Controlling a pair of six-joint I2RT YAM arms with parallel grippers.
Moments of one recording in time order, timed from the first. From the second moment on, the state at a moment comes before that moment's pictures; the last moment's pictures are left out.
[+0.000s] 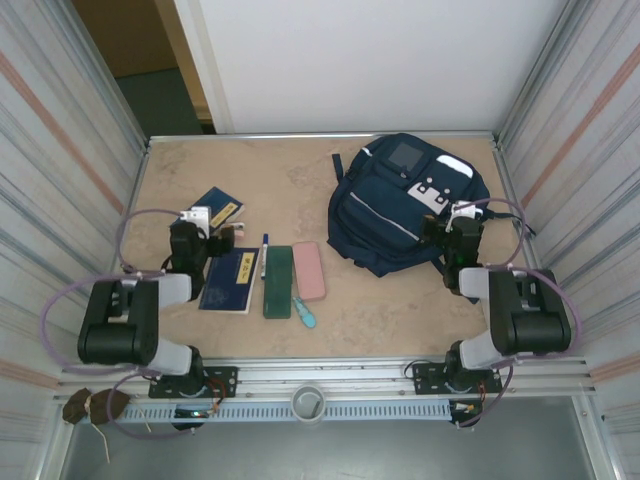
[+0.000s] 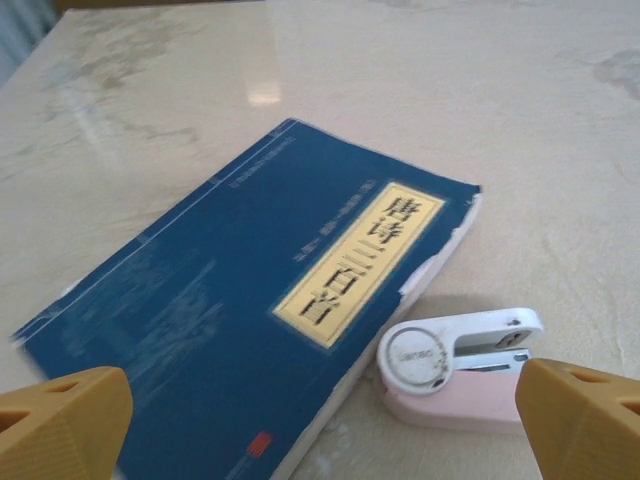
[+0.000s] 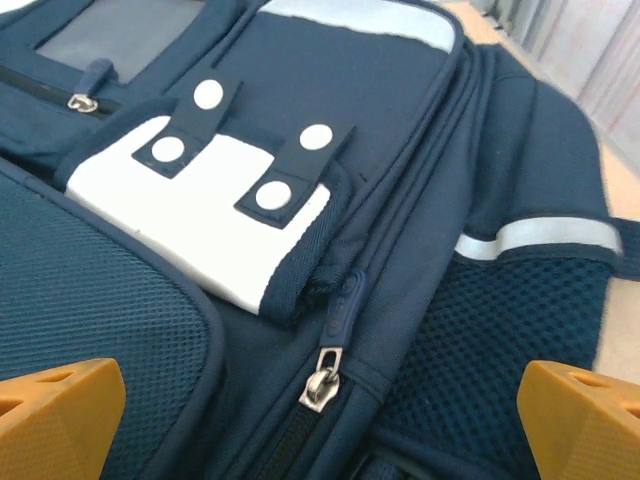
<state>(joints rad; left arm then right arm) -0.03 1.39 0.42 0.52 -0.10 0.01 0.04 1.43 0.41 0.62 0.22 0.10</state>
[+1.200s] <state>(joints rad) -0.59 2.13 1.51 -0.27 0.35 -0.38 -0.12 1.57 0.86 -0.33 -0.11 0.55</state>
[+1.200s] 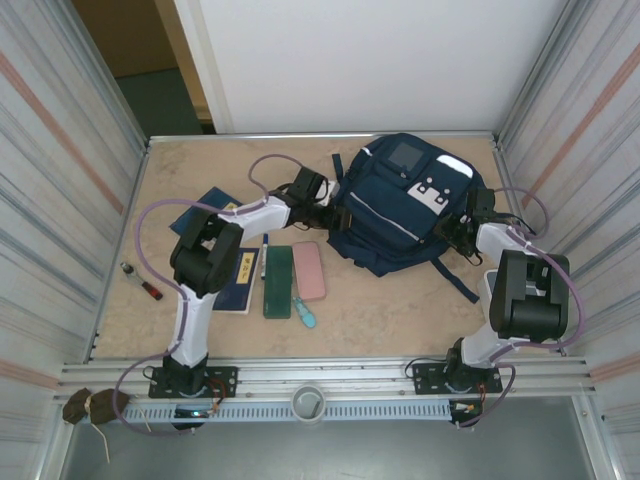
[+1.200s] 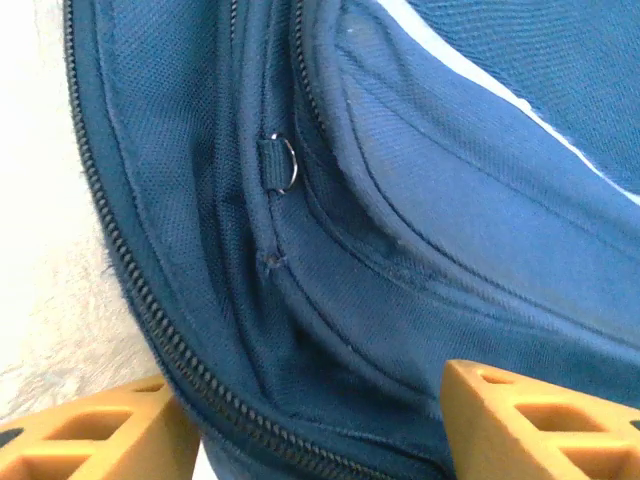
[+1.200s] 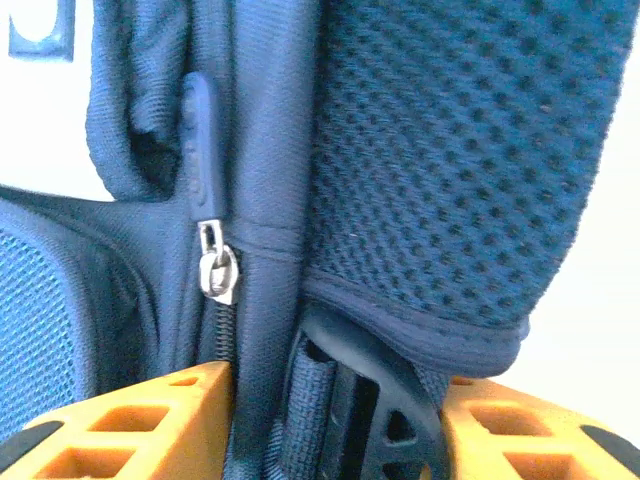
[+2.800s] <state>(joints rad) -0.08 1.91 1.65 -0.45 0.41 -0.30 0.23 1.50 0.75 0.21 -0.38 1.18</state>
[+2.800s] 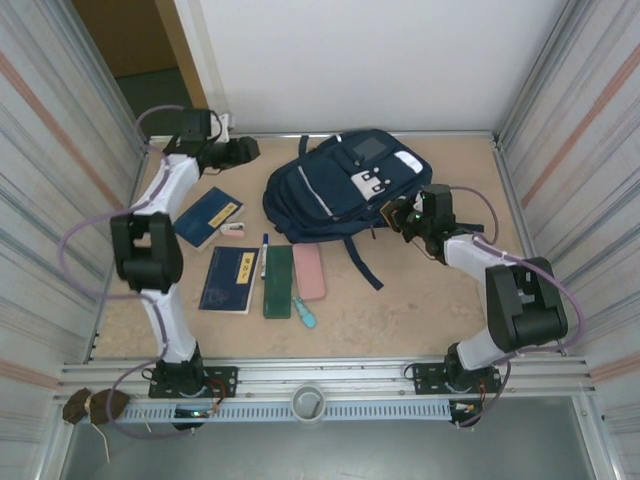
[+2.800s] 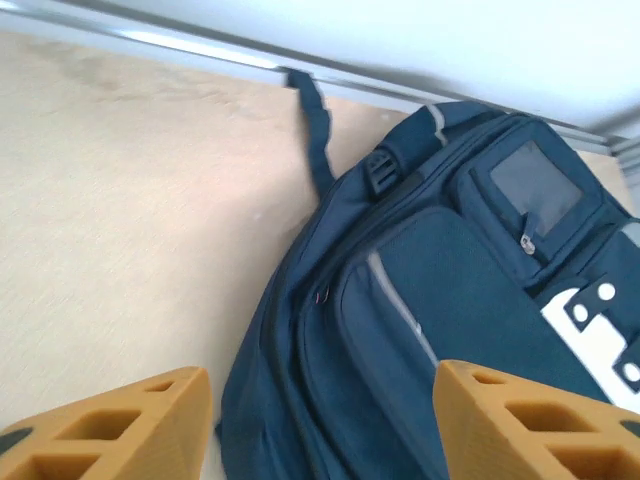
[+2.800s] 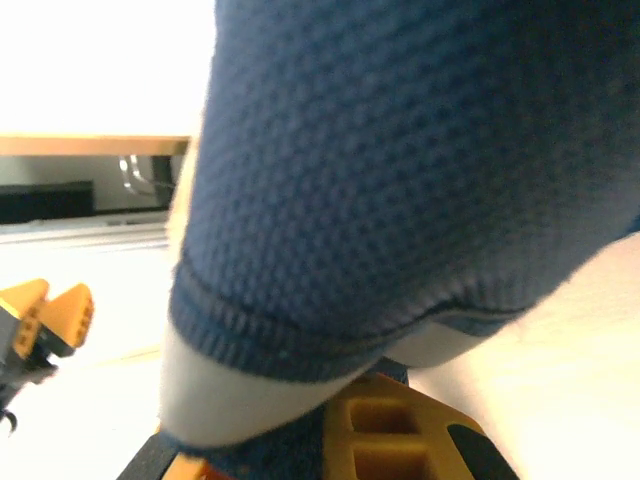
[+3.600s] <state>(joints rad) -0.82 1.53 0.73 0.41 -0.12 -0.14 0.47 1.47 0.94 0.21 -0.22 1.31</state>
